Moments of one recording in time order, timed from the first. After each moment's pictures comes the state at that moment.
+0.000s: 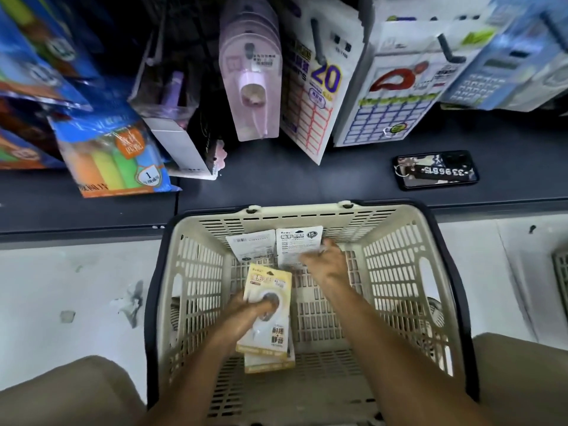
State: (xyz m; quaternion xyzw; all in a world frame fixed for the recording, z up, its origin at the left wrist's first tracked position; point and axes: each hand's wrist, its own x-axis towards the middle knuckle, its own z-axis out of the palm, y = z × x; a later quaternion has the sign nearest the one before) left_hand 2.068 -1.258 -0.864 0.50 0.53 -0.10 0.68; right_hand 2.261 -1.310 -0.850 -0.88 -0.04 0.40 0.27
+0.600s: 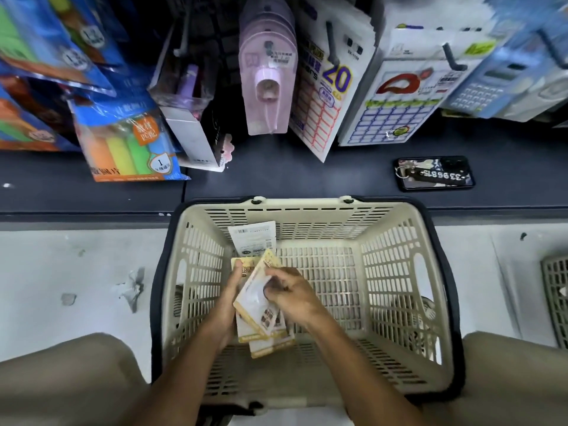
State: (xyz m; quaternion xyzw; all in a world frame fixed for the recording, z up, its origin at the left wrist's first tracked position) left_hand 2.062 -1.257 -0.859 0.30 0.53 -0.02 0.80; right_hand 2.192 -1.340 -0.825 -0.74 -0.20 0.56 0.32
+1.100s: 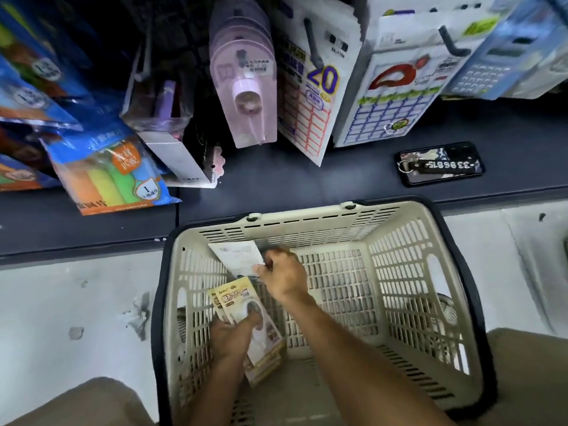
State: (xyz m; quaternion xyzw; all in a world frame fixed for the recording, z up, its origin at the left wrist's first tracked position) left_hand 2.059 -1.272 -0.870 0.36 0.74 0.08 0.56; right_hand 2.203 -1.268 -0.877 -0.86 -0.34 0.32 0.20
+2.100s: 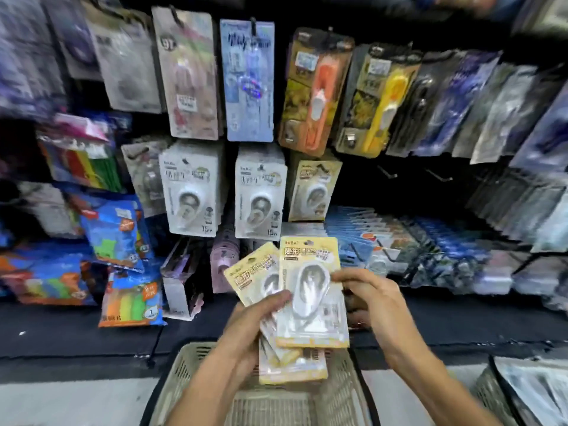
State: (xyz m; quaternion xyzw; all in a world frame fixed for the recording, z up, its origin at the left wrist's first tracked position) left_hand 2.193 -1.311 -0.536 0.39 0.29 0.21 0.85; right_hand 2.343 -1.451 -0.485 -0.70 -0.34 0.23 0.58
